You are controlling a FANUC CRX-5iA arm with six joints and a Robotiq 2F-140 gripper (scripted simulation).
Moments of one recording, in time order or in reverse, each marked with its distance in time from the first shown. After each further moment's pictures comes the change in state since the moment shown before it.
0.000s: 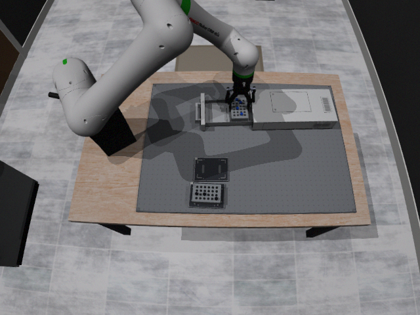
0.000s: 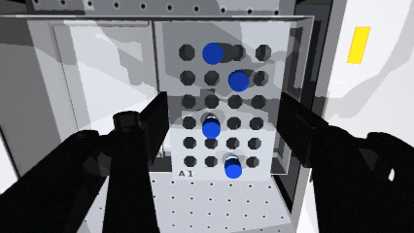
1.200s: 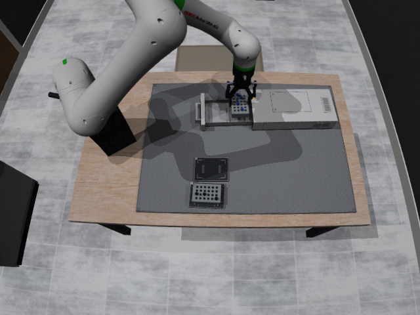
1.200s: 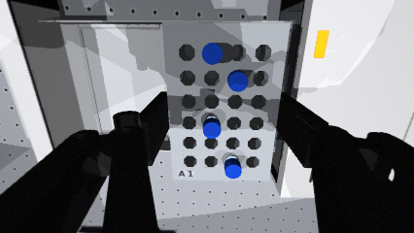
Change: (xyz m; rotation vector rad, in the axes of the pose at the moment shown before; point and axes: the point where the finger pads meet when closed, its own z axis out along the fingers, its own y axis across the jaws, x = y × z) arm 0.000 0.000 -0.043 0.000 0.000 0.000
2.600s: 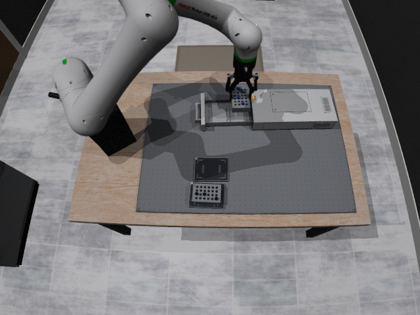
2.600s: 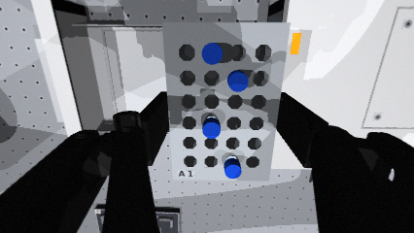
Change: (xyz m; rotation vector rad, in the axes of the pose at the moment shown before) arm 0.000 0.000 -0.051 0.000 0.000 0.000
